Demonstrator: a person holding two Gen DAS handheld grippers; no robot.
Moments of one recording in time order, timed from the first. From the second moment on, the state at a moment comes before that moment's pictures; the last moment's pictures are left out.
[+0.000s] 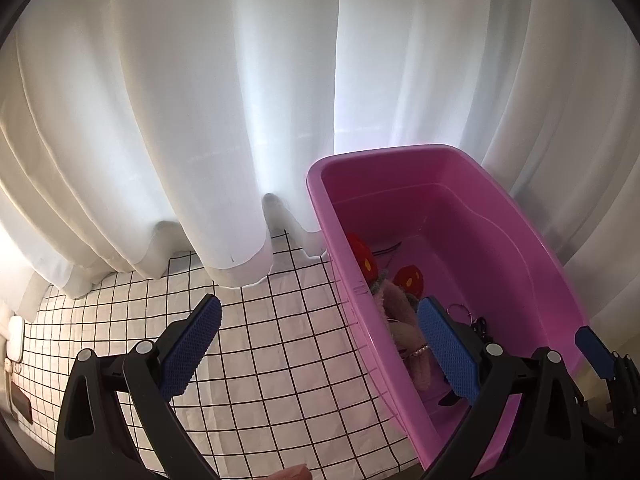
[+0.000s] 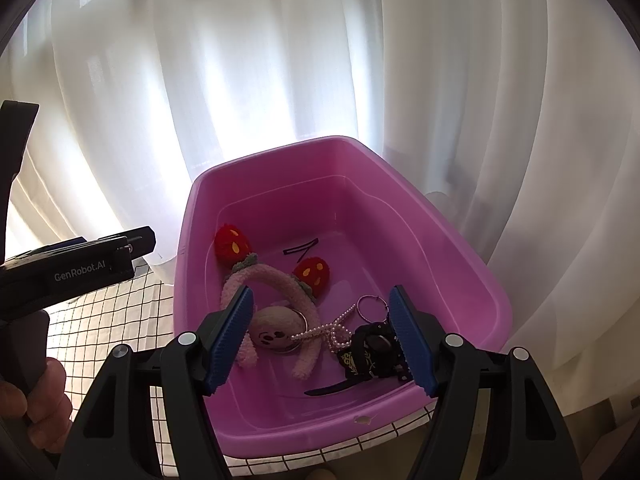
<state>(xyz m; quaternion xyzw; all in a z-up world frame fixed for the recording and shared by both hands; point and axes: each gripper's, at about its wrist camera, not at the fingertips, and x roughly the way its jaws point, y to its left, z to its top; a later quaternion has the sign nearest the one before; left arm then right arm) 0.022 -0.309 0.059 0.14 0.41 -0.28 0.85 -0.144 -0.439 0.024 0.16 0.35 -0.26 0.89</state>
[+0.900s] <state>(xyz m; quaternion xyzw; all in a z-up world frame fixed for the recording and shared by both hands) 0.019 -0.306 0.062 0.14 0.41 -0.28 0.86 -0.145 -0.437 0.026 0.15 0.35 -0.26 0.89</state>
